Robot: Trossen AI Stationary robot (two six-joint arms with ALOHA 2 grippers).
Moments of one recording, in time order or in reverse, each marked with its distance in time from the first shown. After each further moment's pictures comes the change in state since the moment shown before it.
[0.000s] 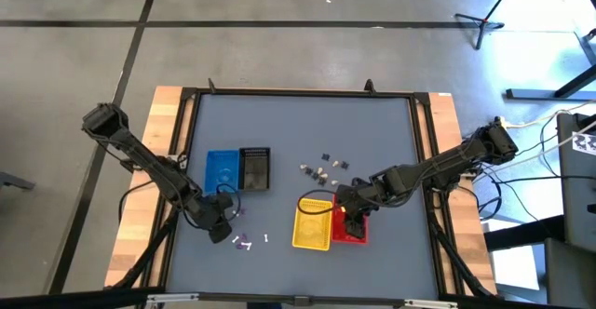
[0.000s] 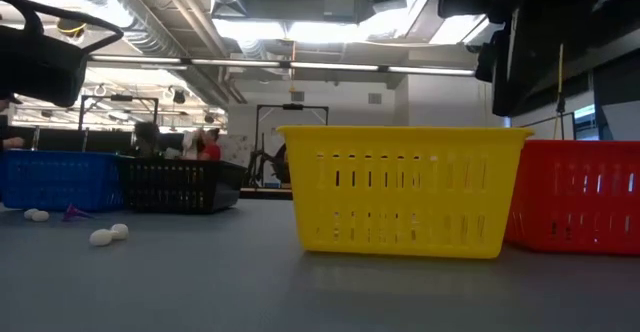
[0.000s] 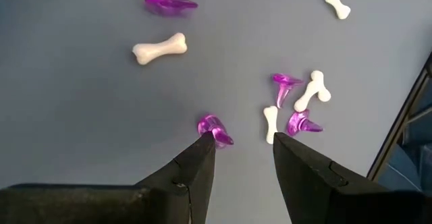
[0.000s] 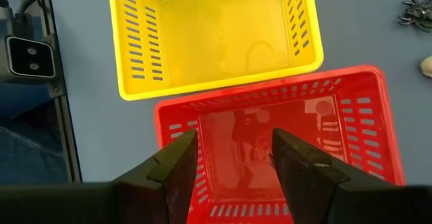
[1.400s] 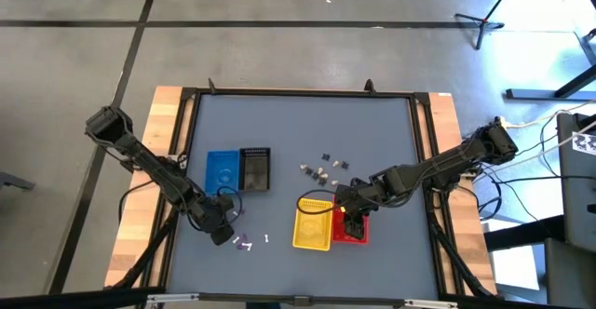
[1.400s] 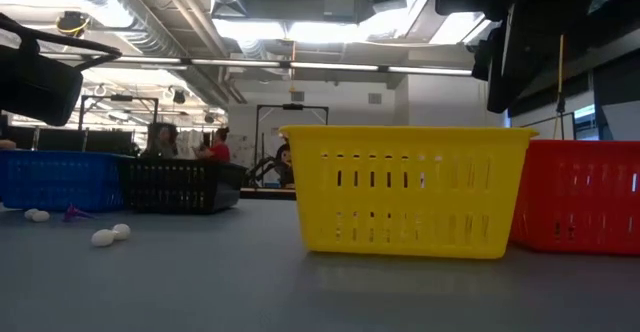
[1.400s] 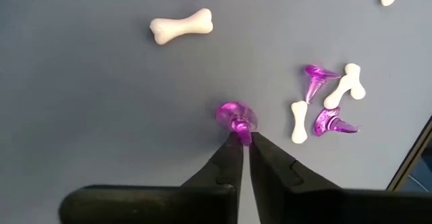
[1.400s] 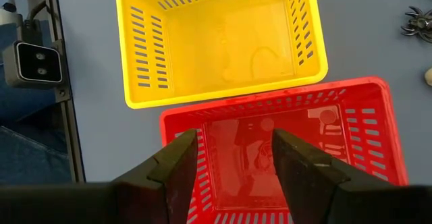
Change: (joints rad) left arm -0.005 0.083 0.000 0.031 0.028 -0.052; right arm 0.000 0.000 0.000 0.017 0.000 -0.003
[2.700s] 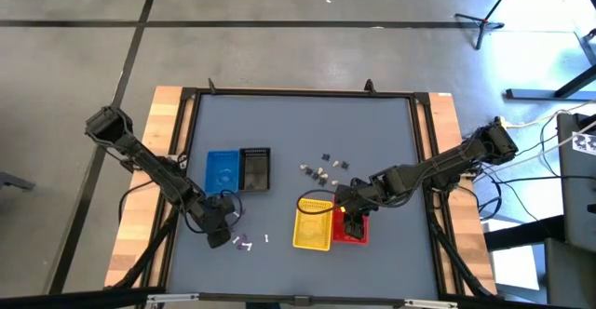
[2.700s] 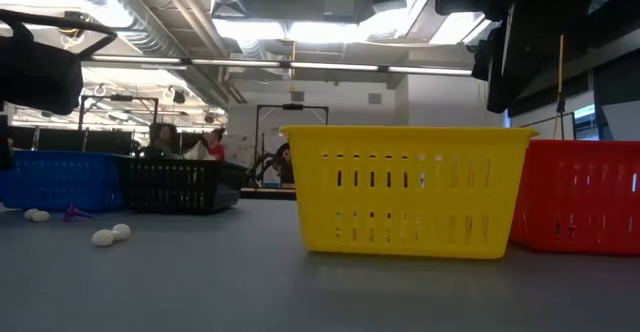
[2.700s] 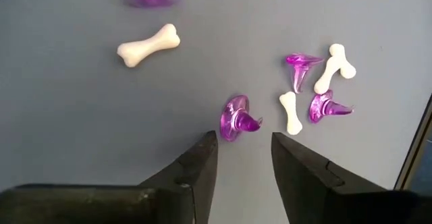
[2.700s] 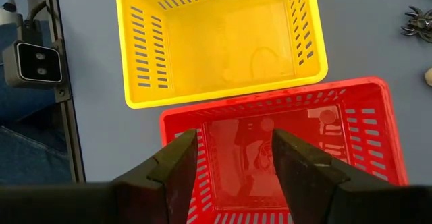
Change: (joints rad) left arm 0.000 -0.001 0.000 0.015 0.001 0.199; right arm 0.000 0.000 0.000 0.000 0.000 0.000
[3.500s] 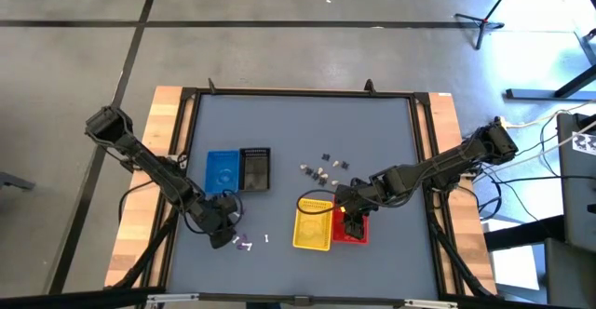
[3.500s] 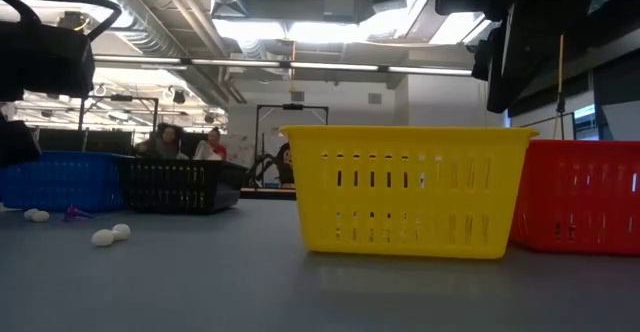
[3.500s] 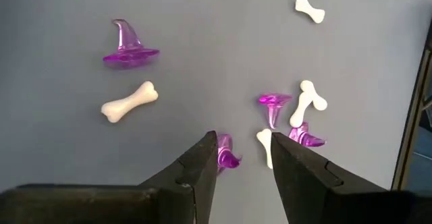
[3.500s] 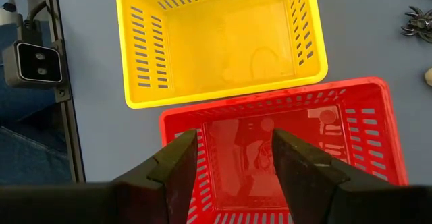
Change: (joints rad) left arm 0.001 0.000 0.000 0.071 -0.096 0.074; right arm 0.000 0.000 0.000 0.000 0.000 0.000
